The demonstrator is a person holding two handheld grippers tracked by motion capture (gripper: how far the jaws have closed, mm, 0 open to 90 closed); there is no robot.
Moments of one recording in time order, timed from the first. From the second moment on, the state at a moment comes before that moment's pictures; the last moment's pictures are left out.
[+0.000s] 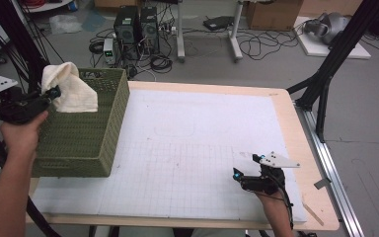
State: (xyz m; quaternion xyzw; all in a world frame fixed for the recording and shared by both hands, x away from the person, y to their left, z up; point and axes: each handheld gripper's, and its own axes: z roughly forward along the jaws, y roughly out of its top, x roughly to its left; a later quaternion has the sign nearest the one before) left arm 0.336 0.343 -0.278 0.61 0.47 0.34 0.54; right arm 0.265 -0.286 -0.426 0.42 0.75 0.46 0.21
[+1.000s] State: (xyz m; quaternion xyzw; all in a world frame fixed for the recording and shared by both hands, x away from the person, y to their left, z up) left arm 0.293 0.224 -0.251 0.66 0.27 0.25 0.66; right arm 0.262 -0.288 -0.423 0.42 0.75 0.47 0.23
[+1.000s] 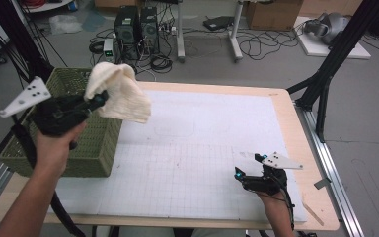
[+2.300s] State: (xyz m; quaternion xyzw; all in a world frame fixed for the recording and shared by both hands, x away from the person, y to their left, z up) left arm 0.353 0.012 -0.418 0.83 0.27 0.06 0.48; right arm 0.262 -0.299 -0.424 0.43 0.75 0.45 0.23
